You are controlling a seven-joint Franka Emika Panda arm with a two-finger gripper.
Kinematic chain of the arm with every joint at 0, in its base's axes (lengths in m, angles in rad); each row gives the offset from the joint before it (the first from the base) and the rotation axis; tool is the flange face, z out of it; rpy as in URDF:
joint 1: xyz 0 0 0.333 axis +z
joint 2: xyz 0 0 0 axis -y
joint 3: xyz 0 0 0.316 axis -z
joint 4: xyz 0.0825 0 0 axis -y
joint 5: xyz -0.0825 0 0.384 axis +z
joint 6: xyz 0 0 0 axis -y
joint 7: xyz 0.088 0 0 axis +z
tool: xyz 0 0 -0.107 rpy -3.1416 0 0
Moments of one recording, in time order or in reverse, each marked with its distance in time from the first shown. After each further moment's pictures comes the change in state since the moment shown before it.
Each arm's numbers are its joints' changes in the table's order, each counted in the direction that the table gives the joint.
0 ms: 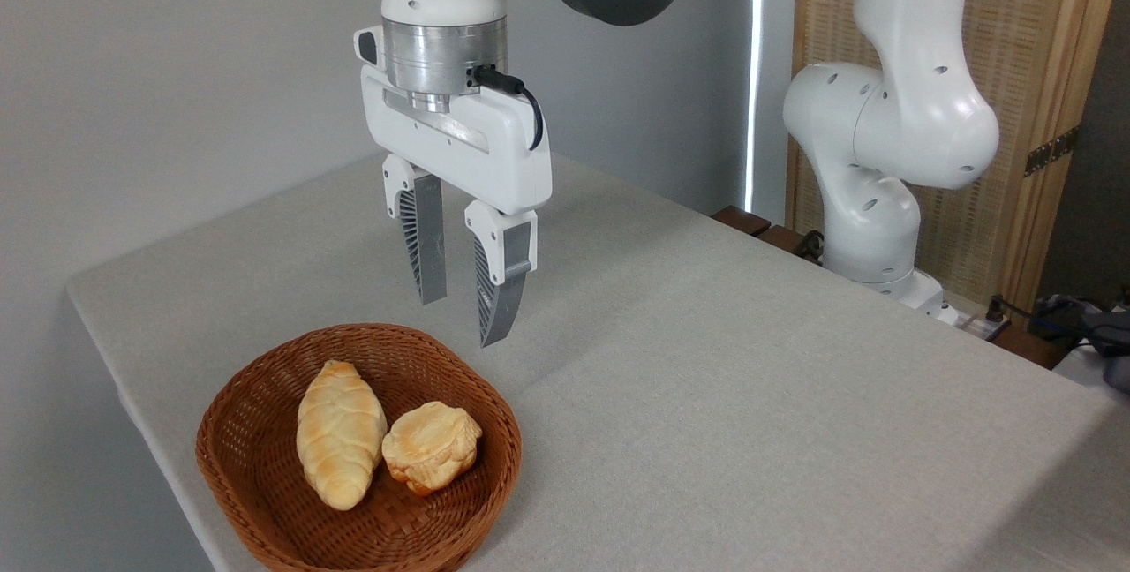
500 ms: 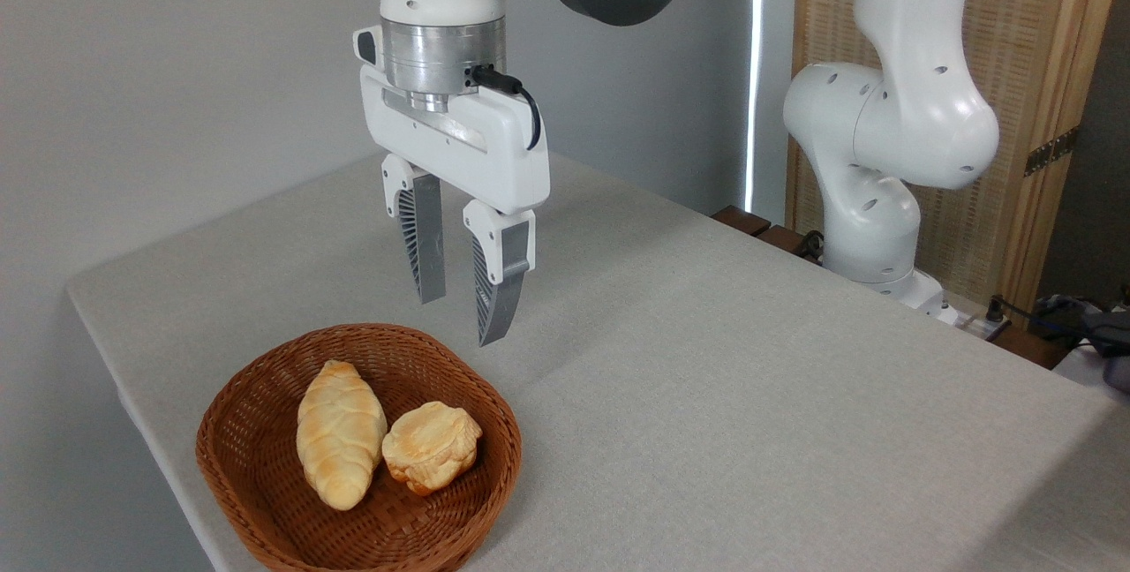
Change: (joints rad) arm -0.001 -0.002 0.006 0.000 0.000 0.000 0.000
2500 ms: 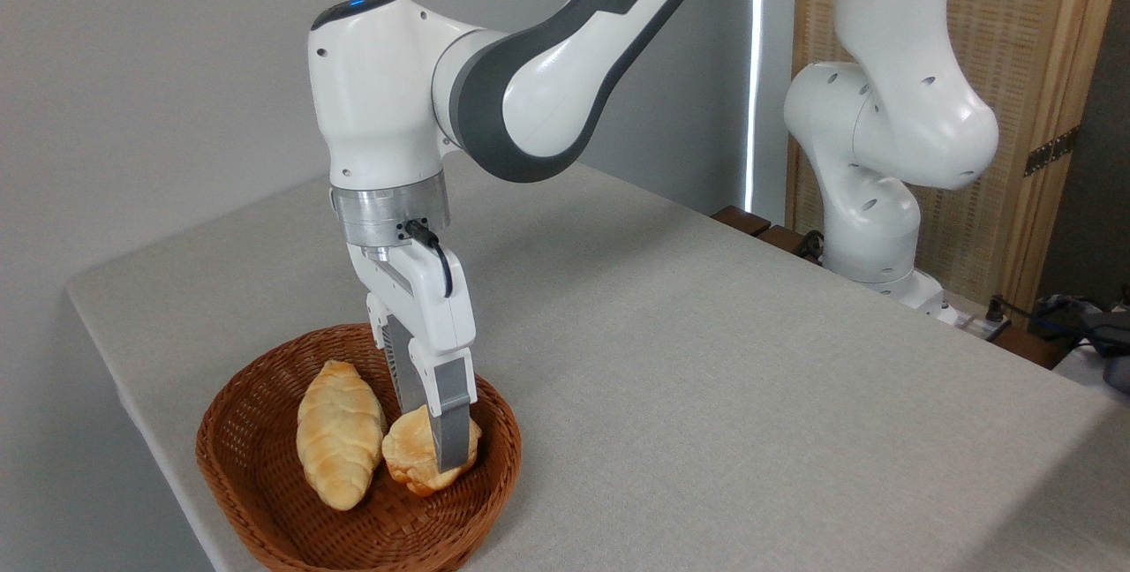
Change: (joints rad) arm -0.012 -0.248 0.045 0.002 0.205 0.208 -0.004
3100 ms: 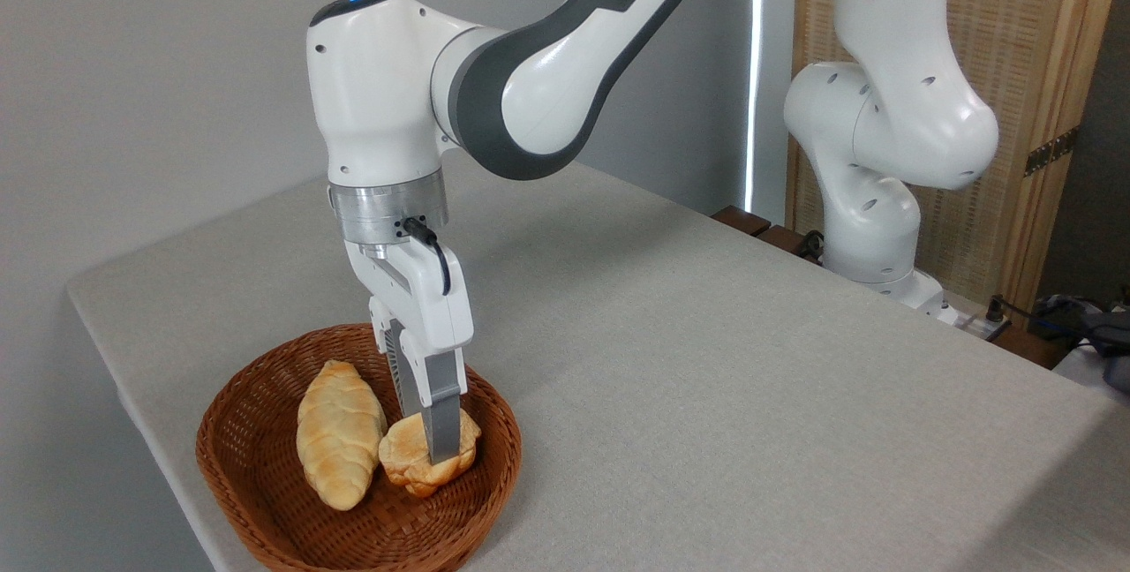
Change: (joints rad) arm 0.000 0.000 0.000 0.006 0.000 0.000 0.000
